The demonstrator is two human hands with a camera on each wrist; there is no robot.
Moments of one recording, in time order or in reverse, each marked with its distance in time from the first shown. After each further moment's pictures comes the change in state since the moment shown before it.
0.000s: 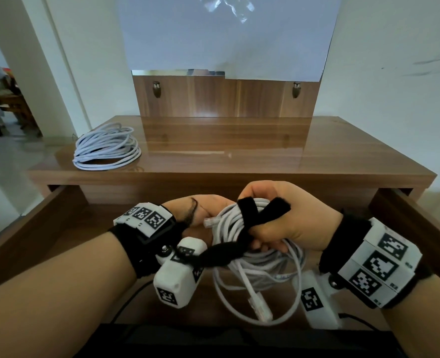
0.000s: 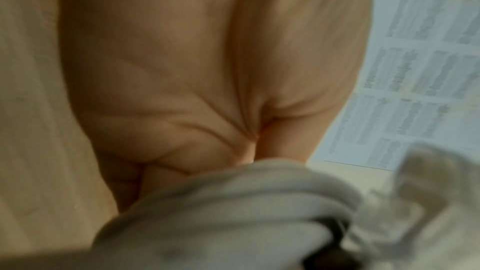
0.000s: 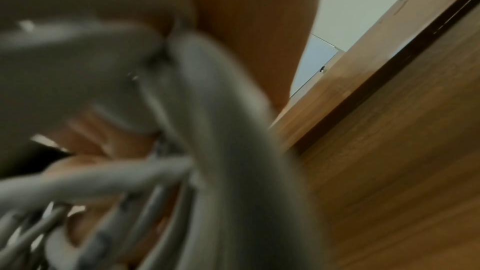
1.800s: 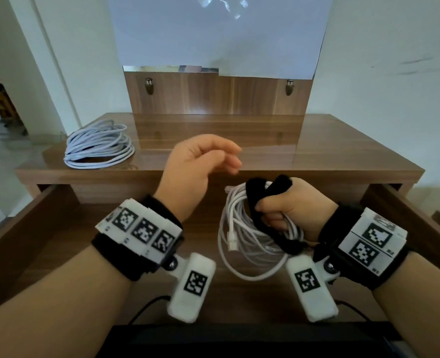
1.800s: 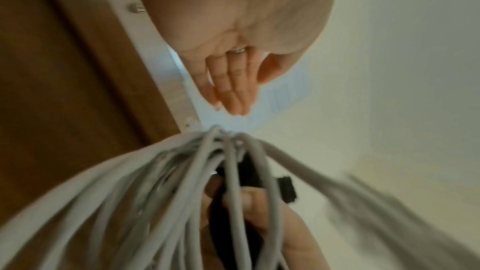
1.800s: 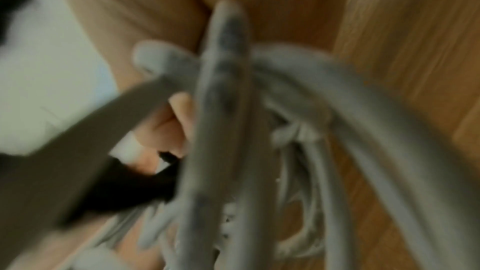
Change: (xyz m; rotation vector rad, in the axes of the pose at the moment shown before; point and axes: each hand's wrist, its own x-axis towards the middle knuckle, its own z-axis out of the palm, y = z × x) left_hand -0.014 0.034 0.027 0.233 0.596 0.817; right_hand 0.008 0.022 -0.013 0.187 0.331 0.190
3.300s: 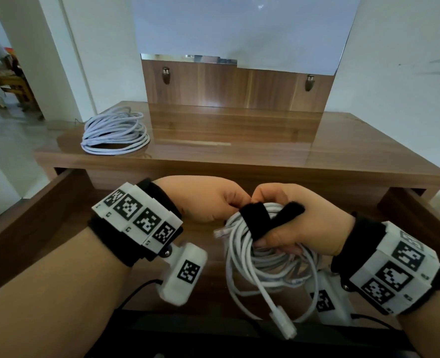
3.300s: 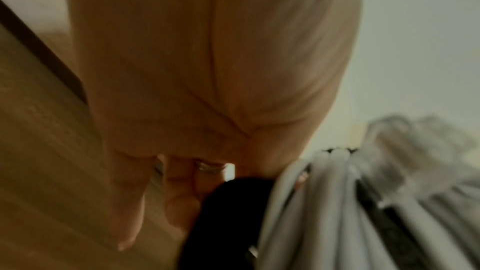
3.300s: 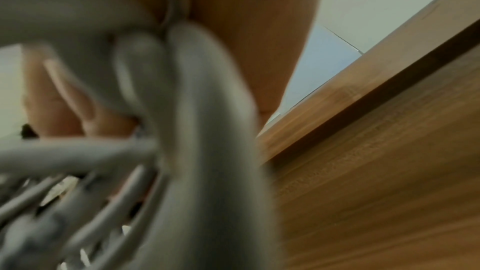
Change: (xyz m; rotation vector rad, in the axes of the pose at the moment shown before) left_hand 0.002 -0.001 -0.021 0.679 -0.986 -0.320; right_hand -0.015 -0.008 0.018 -0.315 -0.340 -0.230
